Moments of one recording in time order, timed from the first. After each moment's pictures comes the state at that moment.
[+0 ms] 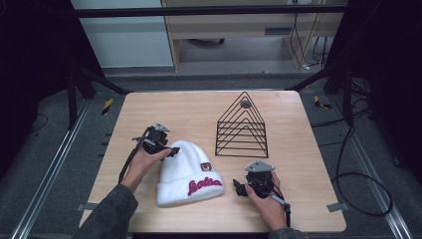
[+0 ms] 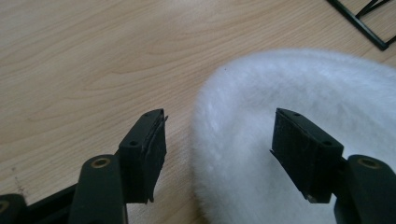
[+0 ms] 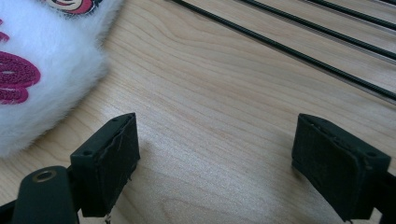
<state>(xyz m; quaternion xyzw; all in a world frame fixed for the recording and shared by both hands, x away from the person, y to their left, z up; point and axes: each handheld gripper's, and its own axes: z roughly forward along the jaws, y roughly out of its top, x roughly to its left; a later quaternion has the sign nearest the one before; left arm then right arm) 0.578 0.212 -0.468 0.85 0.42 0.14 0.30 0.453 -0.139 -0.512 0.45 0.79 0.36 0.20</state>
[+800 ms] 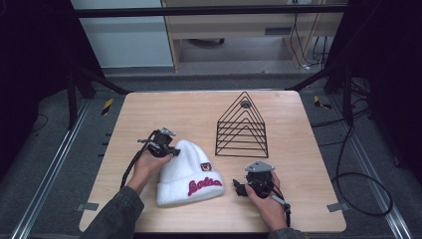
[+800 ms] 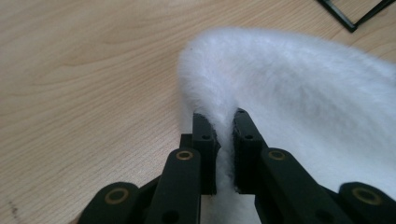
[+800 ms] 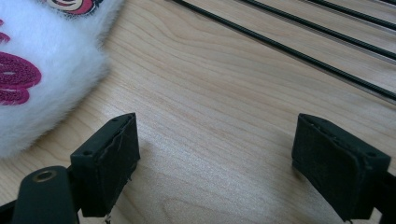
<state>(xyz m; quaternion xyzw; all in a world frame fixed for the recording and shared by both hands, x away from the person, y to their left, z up) 0.566 0.199 -0.466 0.86 0.39 0.12 0.30 0.453 -0.139 -0.512 0.45 0.79 0.36 0.20</state>
